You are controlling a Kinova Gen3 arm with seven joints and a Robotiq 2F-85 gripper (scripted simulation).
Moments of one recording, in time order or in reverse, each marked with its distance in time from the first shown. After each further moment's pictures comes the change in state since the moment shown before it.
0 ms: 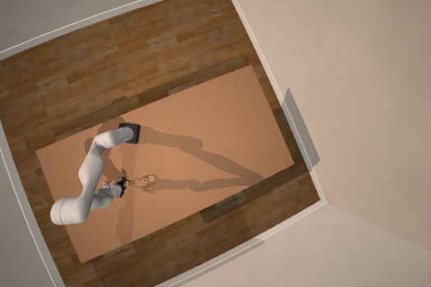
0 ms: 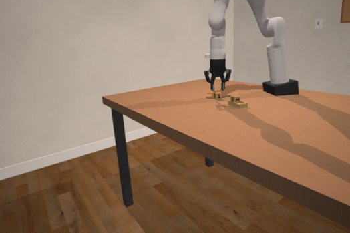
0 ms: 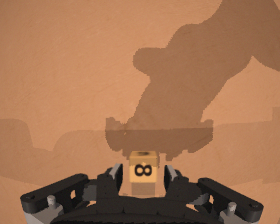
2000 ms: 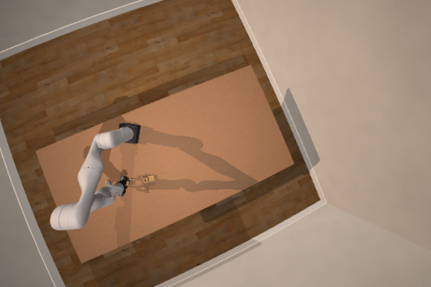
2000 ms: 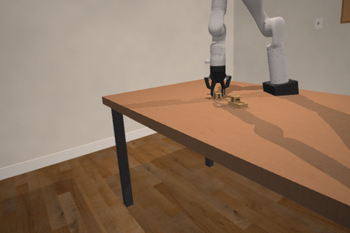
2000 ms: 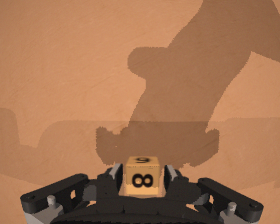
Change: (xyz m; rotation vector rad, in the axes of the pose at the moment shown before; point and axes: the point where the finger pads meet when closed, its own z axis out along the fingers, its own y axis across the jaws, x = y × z) arm 0.000 0.000 0.030 0.000 0.000 0.000
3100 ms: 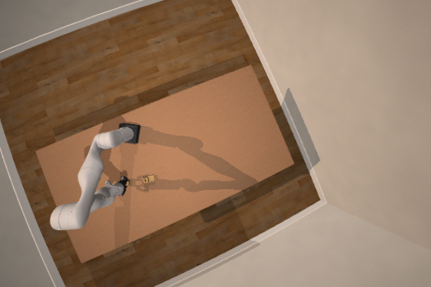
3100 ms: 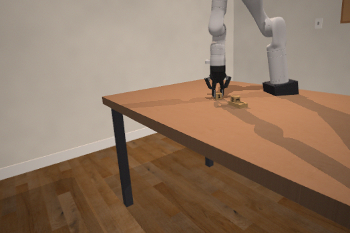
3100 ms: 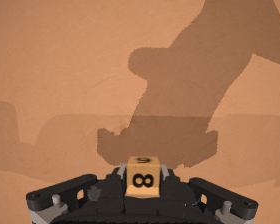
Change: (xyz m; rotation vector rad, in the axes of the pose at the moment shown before) arm 0.000 0.000 0.000 0.000 0.000 0.000
